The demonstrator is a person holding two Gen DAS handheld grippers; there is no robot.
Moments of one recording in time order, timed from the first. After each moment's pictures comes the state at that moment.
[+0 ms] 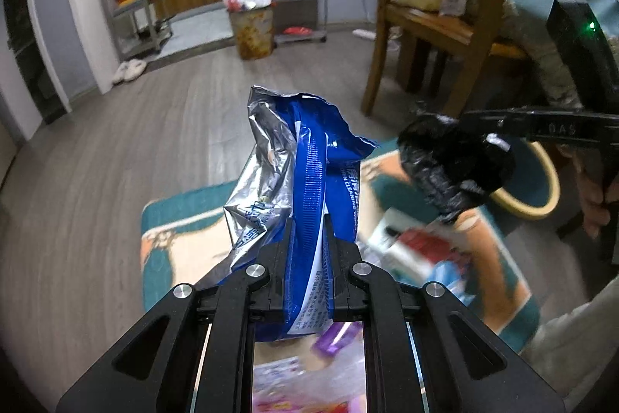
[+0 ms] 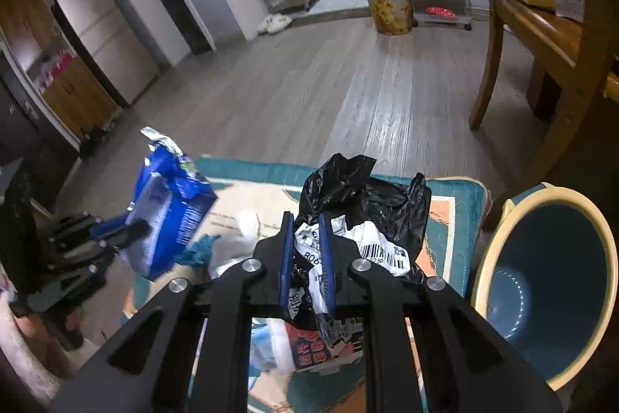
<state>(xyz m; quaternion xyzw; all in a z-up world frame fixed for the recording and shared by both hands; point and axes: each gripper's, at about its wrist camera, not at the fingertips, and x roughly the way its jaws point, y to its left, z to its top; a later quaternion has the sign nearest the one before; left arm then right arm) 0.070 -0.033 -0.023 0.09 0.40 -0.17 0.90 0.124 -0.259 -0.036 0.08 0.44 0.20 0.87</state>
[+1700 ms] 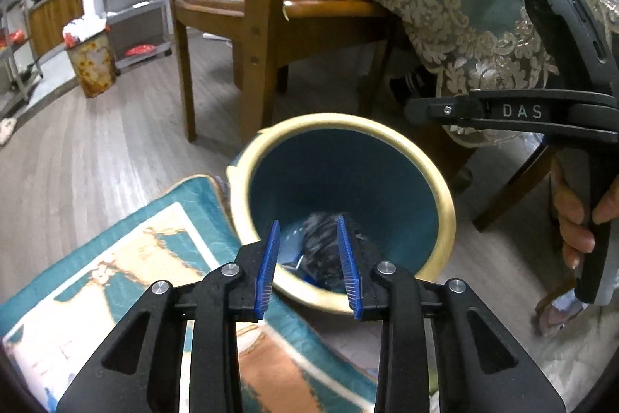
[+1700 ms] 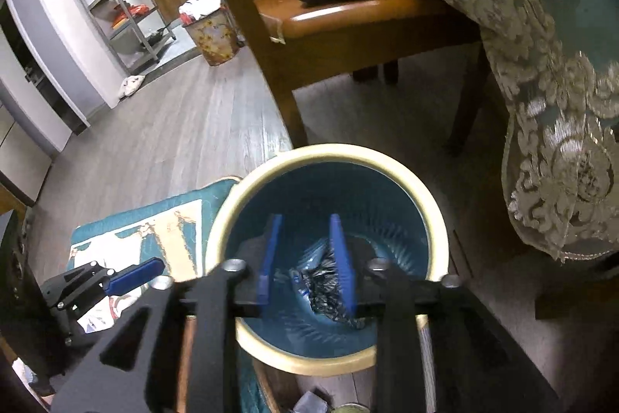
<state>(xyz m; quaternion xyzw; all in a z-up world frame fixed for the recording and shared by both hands) 0.087 -0.309 -0.082 0.11 0.39 -0.37 0.83 0.081 -0.497 -0.056 0.15 0.43 -0.05 0.89</state>
